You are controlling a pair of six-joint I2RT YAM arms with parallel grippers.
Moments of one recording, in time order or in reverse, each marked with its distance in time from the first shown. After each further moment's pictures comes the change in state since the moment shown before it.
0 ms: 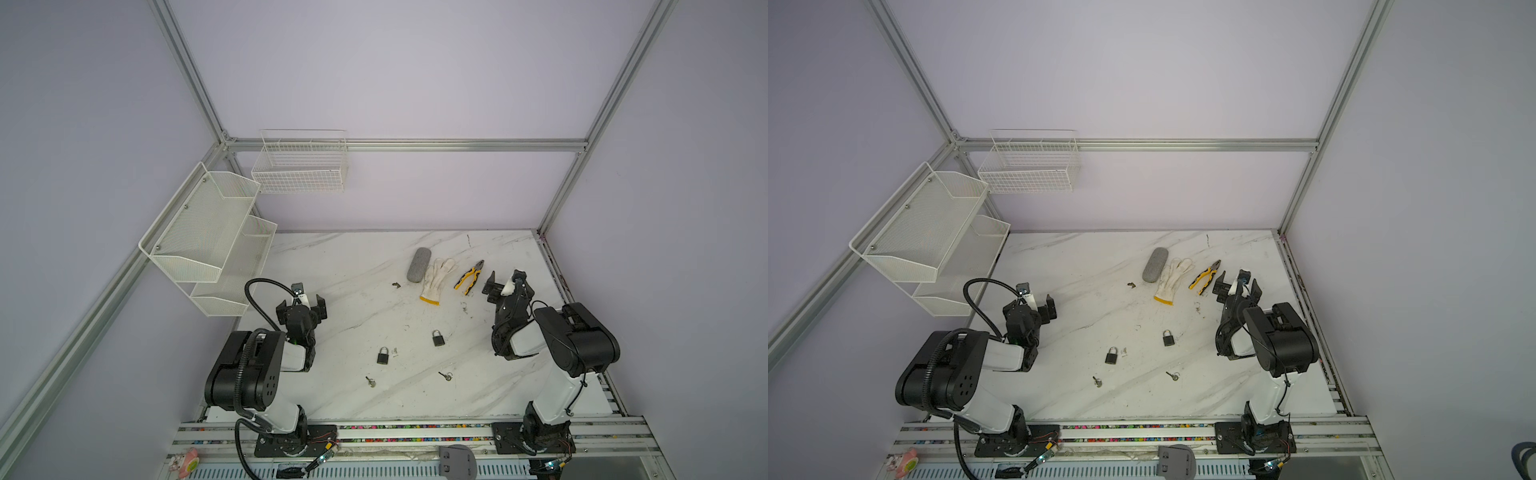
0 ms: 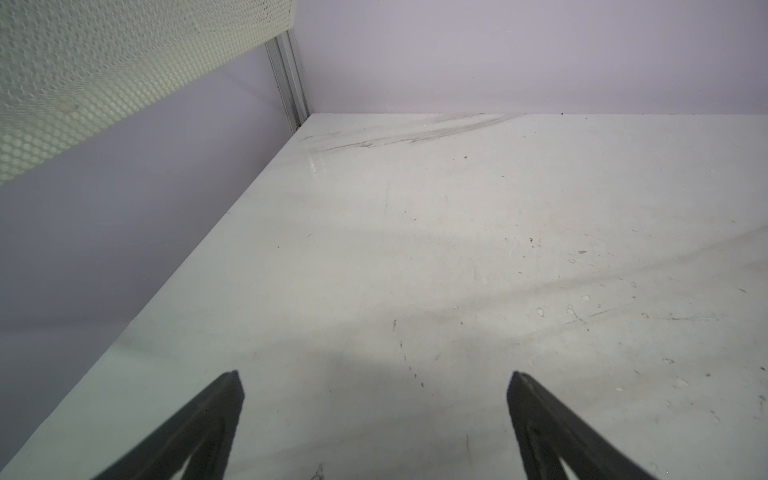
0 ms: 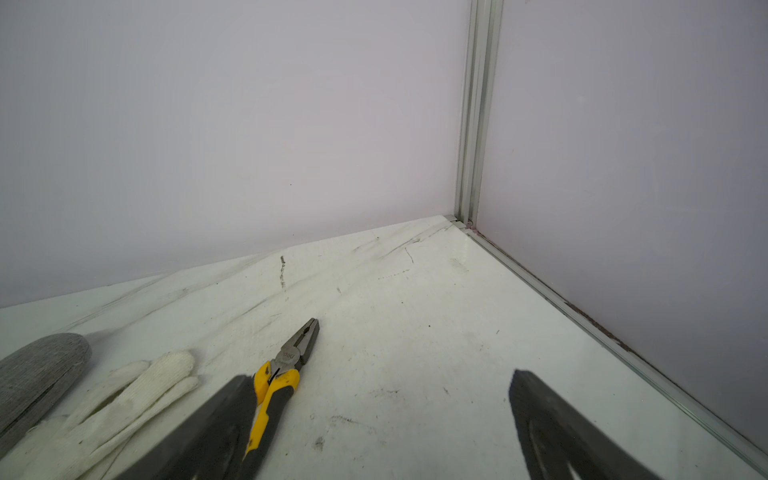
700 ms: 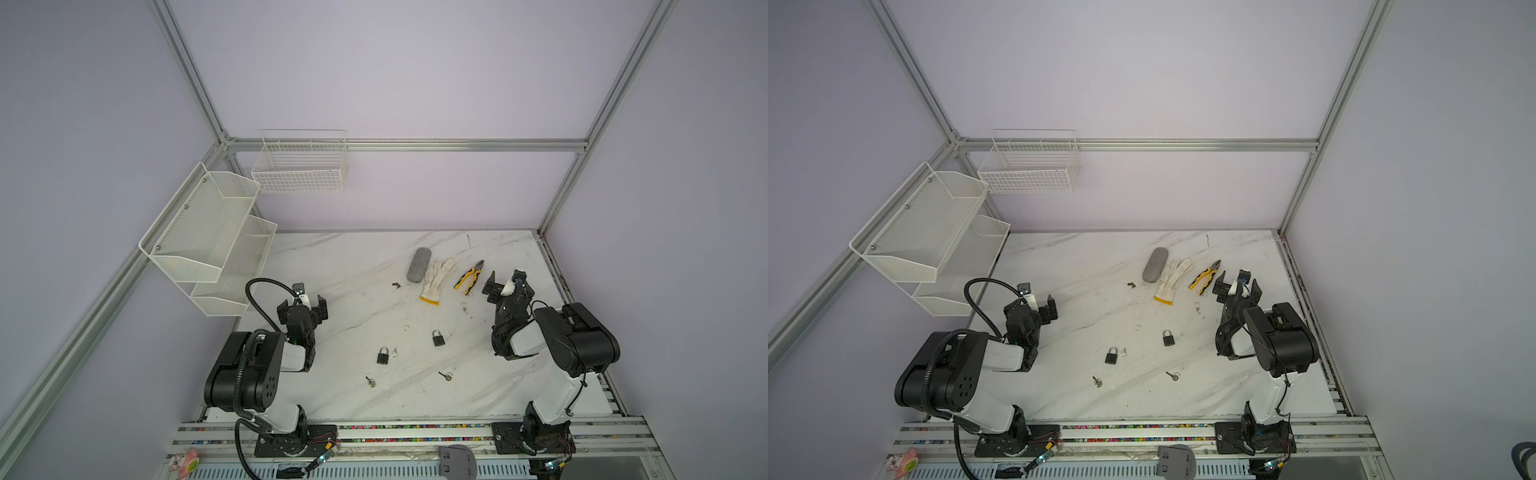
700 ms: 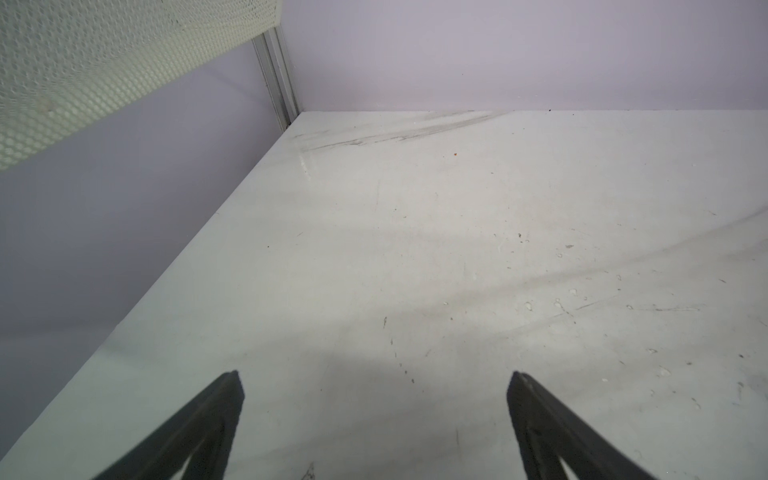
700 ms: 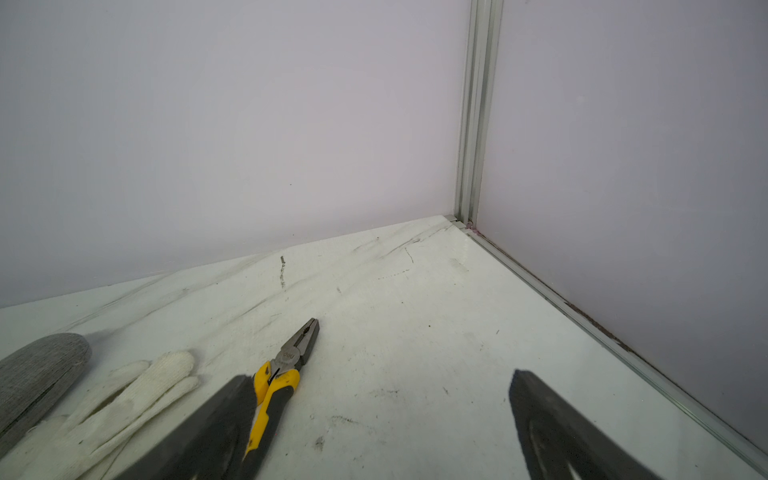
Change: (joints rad) left arm 0.000 -0.029 0.000 -0.039 0.029 0.005; right arm 0.000 0.000 0.000 0.000 0.000 0.000
